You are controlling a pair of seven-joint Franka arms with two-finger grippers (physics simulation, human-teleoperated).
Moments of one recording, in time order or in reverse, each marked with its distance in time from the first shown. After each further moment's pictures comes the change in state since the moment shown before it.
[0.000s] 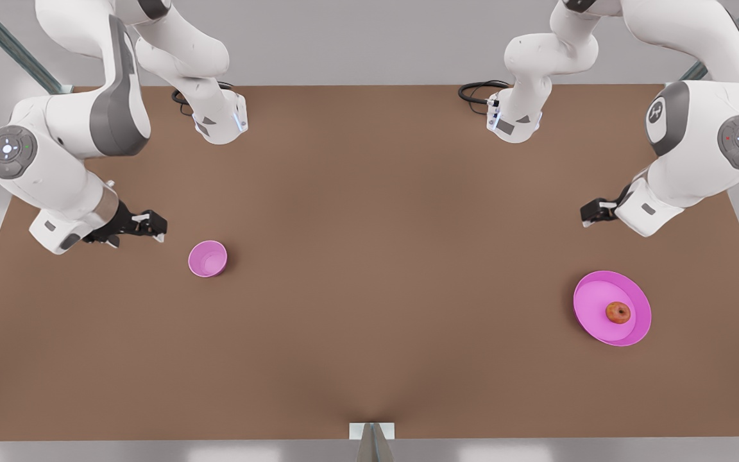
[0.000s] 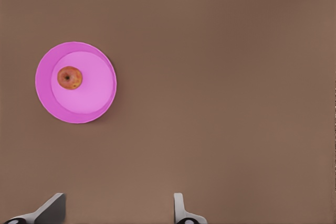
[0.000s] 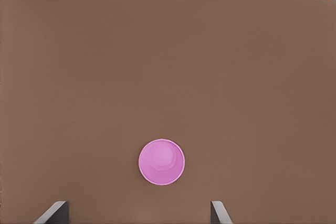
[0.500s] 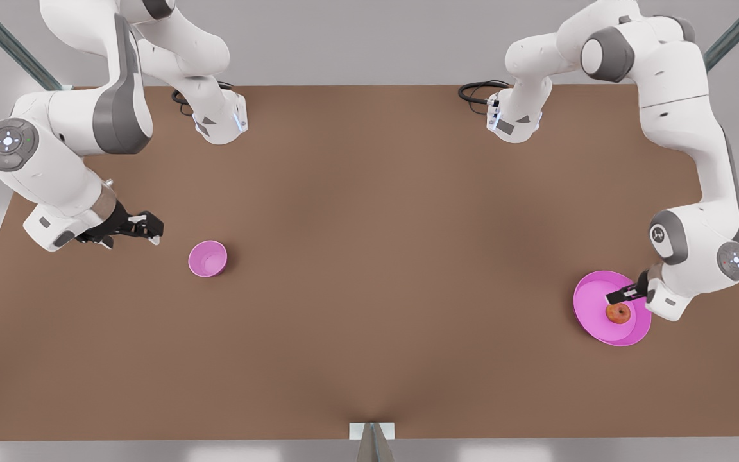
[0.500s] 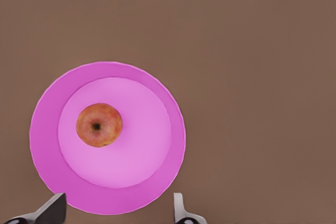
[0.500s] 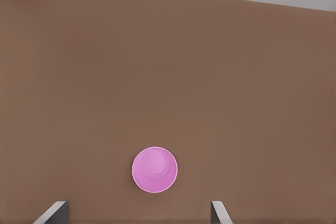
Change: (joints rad) left arm 0.171 0.399 0.116 -0.139 -0.065 0.577 -0.010; right arm 0.152 -0.009 -0.178 0.003 -0.002 0.020 0.016
